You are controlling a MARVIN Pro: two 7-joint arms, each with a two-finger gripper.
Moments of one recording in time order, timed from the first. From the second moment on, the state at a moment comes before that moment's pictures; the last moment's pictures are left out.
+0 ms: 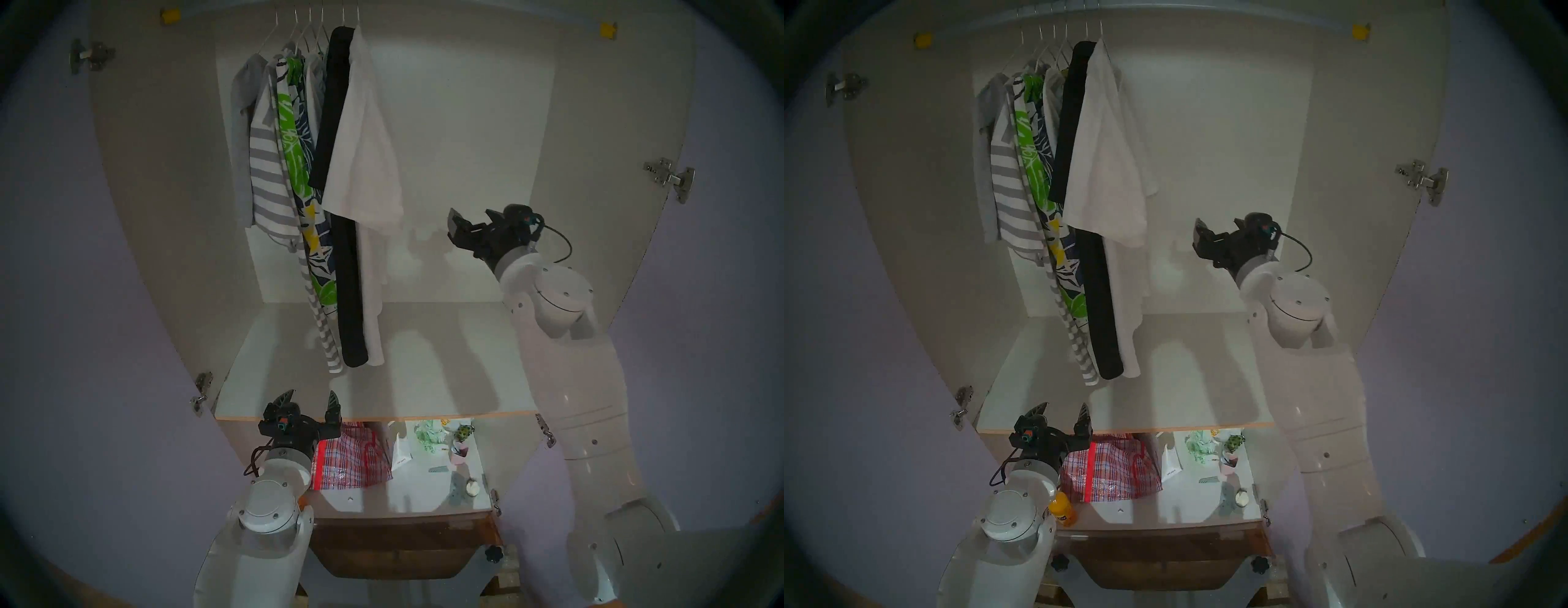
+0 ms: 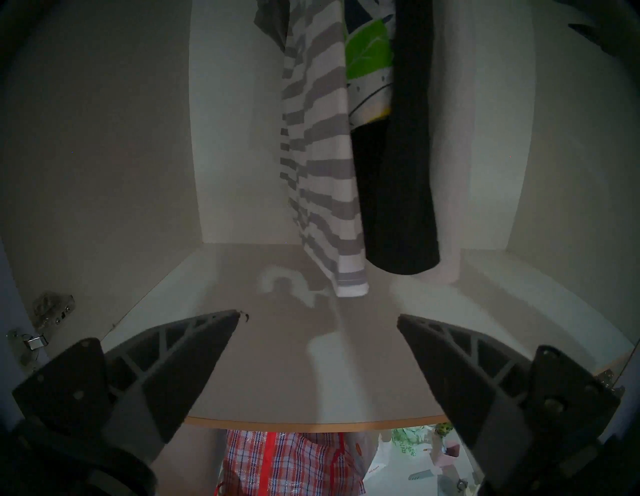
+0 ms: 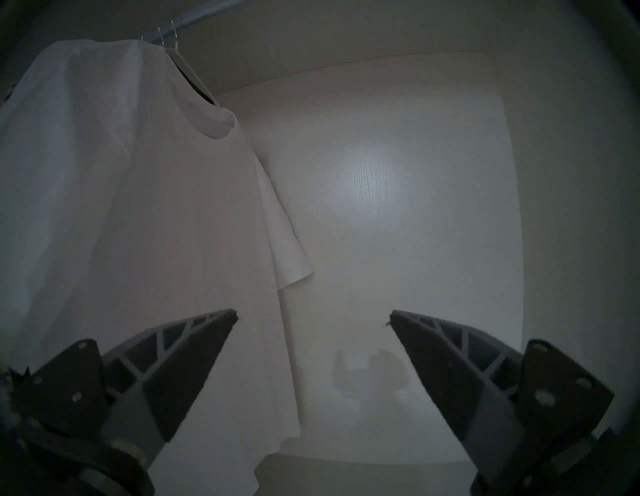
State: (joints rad) left arm 1.91 -1.52 -1.49 -1.77 -0.05 -0.01 0.09; right arm -1.18 -1.35 1.46 -1.73 0.39 0.30 0.11
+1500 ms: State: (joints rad) left arm 1.69 -1.46 -1.31 -1.80 -0.32 0.32 -0.19; right arm -1.60 -1.20 1.56 -1.78 0.56 0.19 0.13
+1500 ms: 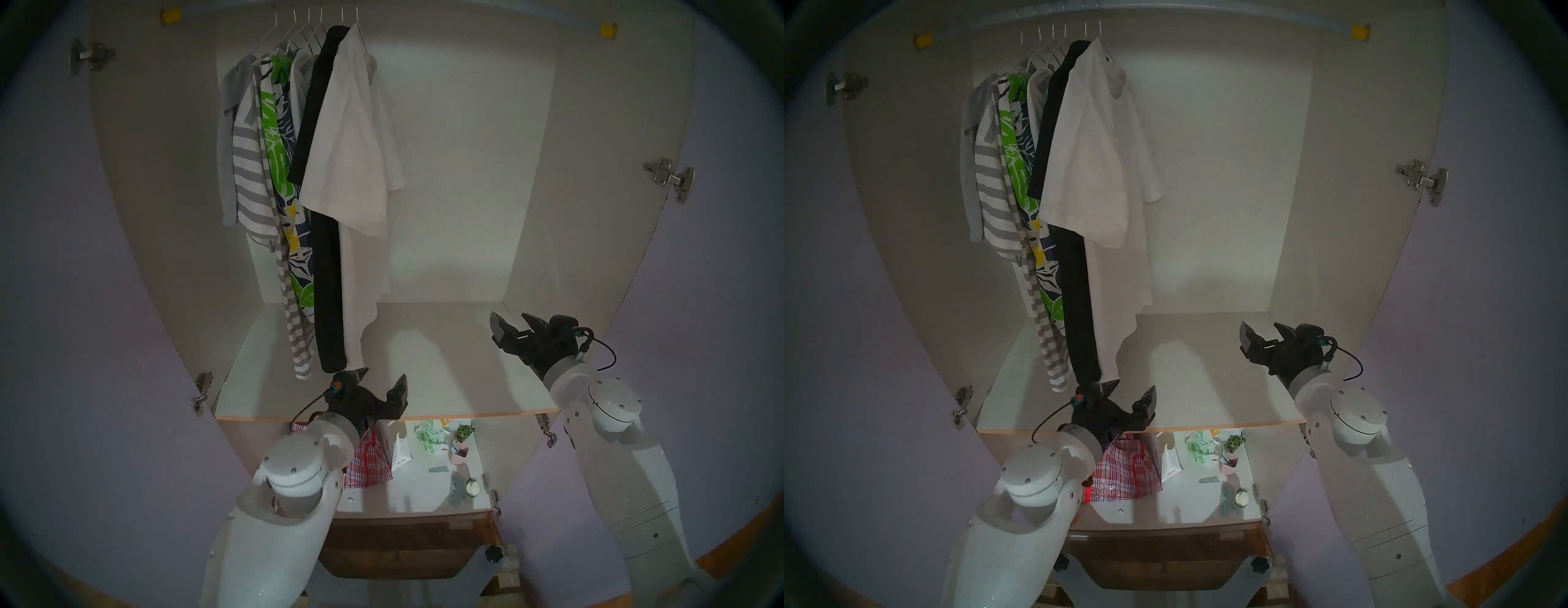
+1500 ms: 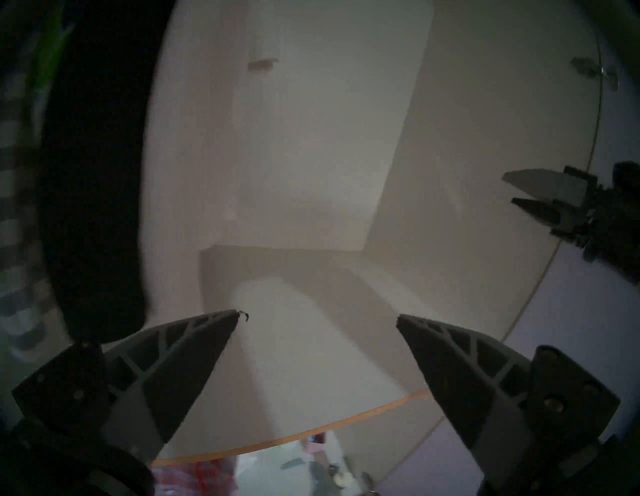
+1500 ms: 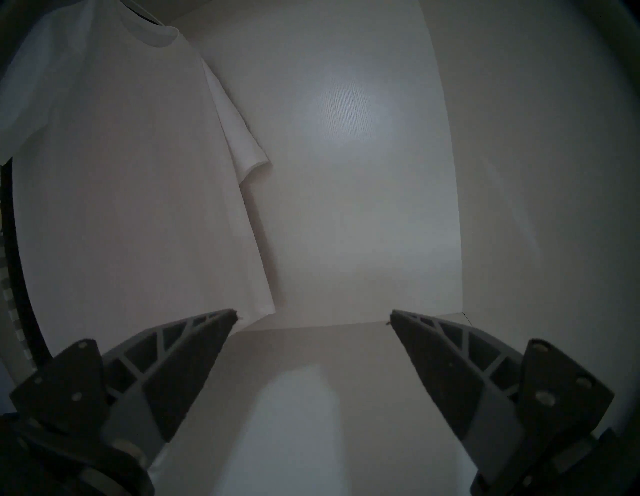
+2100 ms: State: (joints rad) left arm 1.37 -1.61 -1.18 -1.57 -0.34 0.33 -0.14; right arm -1.59 -1.21 1.56 -1.78 0.56 0.19 0.13
